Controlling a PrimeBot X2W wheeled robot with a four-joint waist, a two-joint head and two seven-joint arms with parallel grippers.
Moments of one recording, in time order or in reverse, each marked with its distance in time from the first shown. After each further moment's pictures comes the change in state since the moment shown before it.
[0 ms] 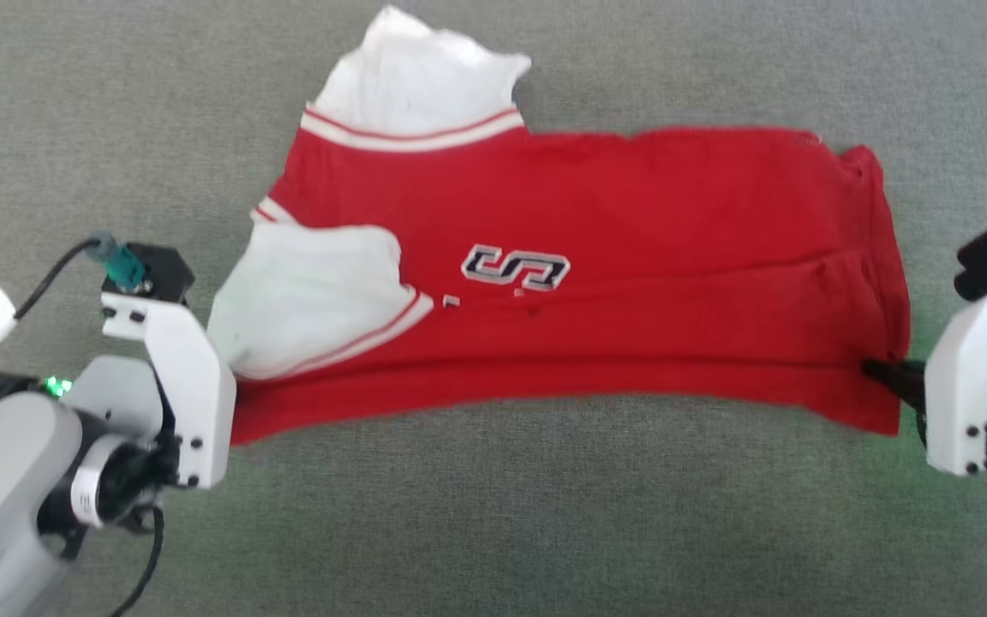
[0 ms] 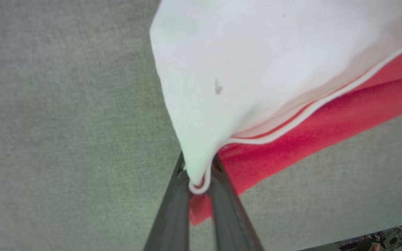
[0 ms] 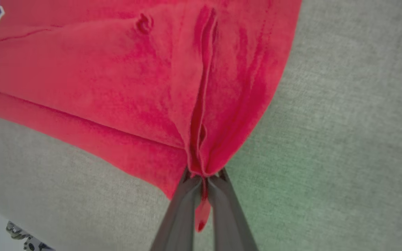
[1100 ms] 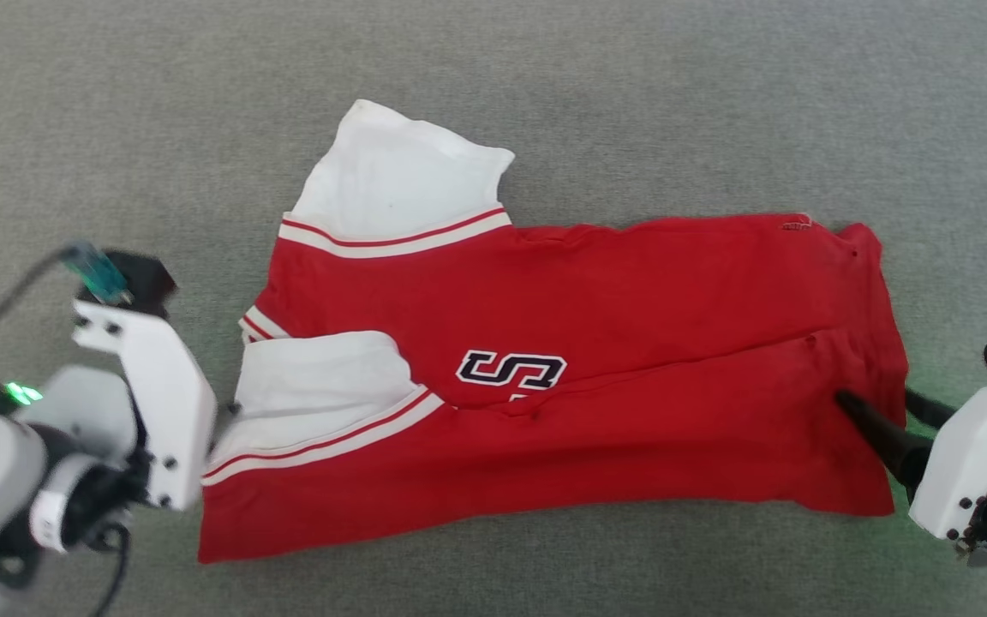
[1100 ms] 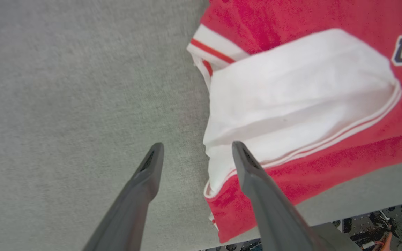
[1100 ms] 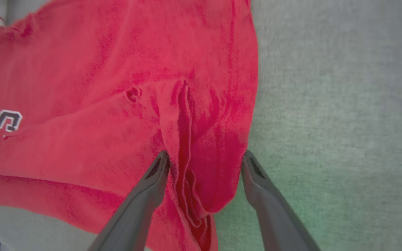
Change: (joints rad) left arm 0.060 0.097 0.003 -0.182 0.003 0.063 0.038; right arm 0.210 0.132 -0.109 -0.072 -0.027 0.002 -0.219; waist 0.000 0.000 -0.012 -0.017
